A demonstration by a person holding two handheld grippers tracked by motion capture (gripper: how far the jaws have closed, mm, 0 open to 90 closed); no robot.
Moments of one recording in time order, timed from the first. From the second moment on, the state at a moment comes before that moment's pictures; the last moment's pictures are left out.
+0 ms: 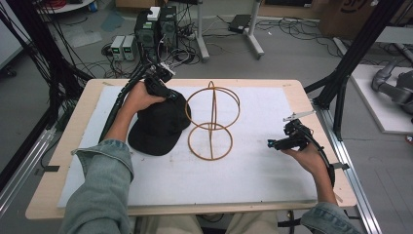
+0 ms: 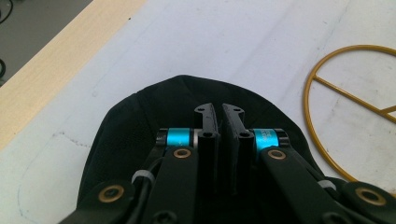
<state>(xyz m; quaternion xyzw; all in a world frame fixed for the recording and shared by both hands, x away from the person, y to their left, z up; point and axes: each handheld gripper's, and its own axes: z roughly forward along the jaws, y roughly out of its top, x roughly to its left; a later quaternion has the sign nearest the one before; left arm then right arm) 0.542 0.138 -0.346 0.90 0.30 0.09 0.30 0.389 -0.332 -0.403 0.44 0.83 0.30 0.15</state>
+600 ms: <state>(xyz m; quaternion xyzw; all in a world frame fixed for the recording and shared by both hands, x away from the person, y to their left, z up) 0.535 0.140 -0.324 0.90 0.30 0.11 0.30 0.390 -0.330 -0.403 0.44 0.83 0.30 0.15</state>
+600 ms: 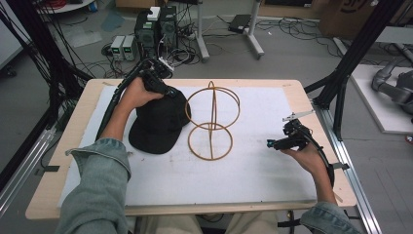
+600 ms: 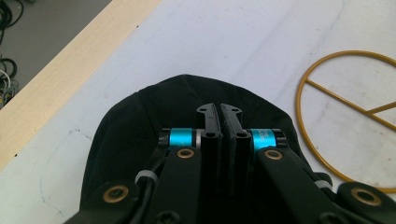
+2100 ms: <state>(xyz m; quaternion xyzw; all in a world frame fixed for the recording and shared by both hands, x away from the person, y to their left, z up) 0.488 0.201 -0.220 0.90 0.21 0.12 0.37 0.393 -0.323 -0.399 0.43 0.83 0.30 0.15</state>
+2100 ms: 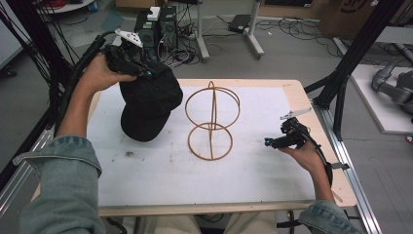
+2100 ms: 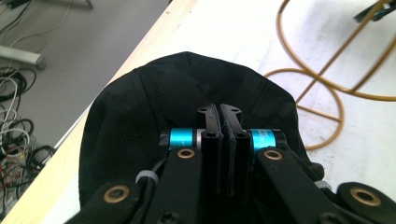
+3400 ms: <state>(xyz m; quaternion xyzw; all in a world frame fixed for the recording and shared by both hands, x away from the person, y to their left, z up) 0.454 0.198 -0.148 0.87 0.08 0.08 0.48 0.394 -0.318 -0.397 0.43 0.84 0.31 0.15</state>
